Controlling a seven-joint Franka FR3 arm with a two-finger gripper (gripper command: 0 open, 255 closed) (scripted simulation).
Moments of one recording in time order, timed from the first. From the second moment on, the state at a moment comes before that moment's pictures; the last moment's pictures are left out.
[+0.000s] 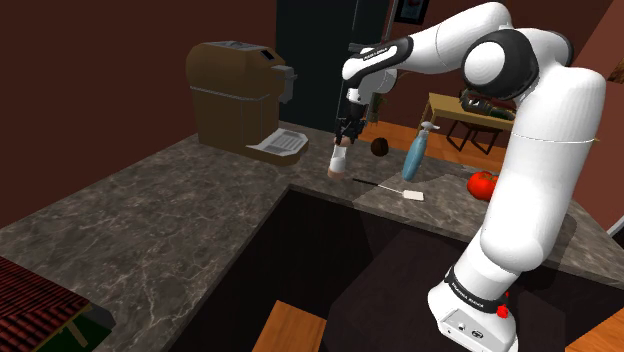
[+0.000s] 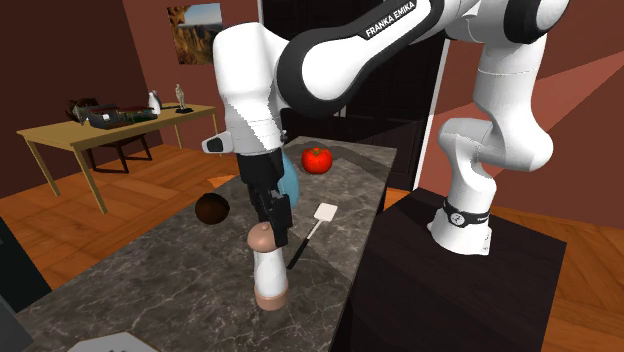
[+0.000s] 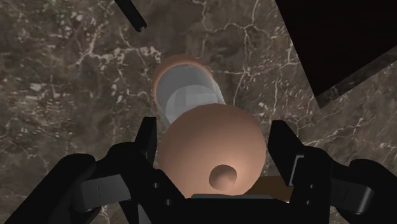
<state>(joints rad) -0.05 0.24 -0.32 -1.84 0.25 2.02 -0.30</state>
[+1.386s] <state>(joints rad) -0.05 0.20 -0.33 -1.74 0.22 1.88 -0.27</state>
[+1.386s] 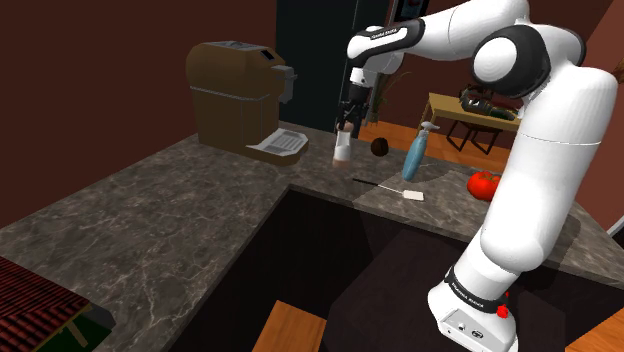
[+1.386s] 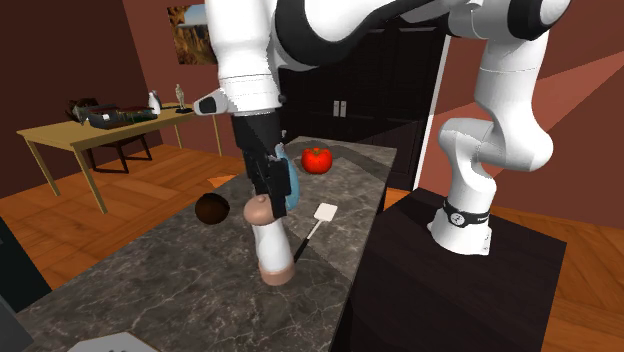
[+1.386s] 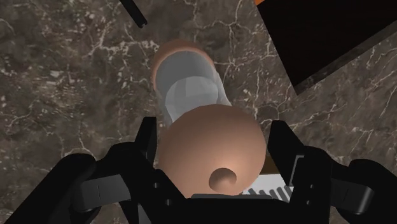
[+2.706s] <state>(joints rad) -0.06 0.19 -0.33 -1.47 0.21 1.61 -0.23</state>
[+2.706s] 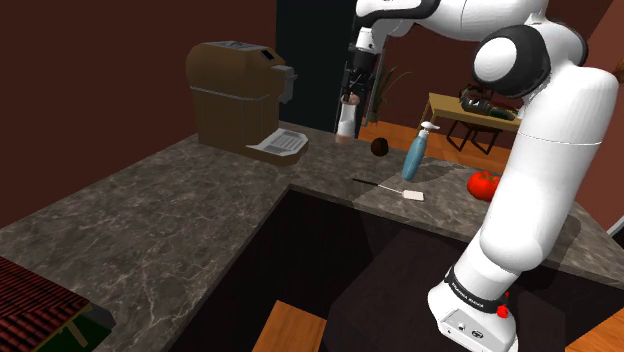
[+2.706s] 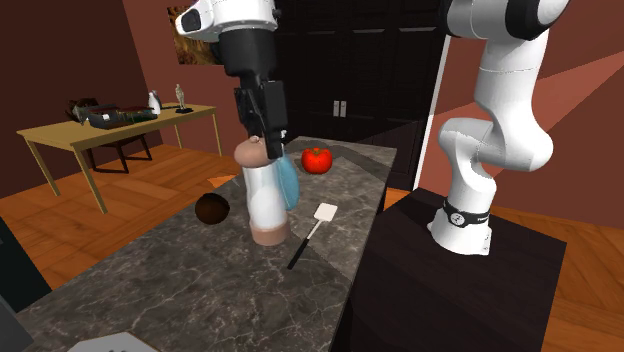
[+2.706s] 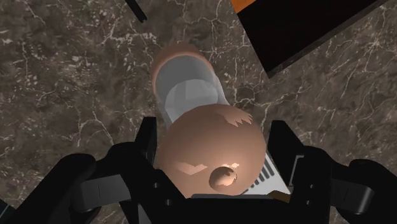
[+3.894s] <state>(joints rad) -0.11 0.27 -0.34 -1.13 0.24 1.34 -0.21</state>
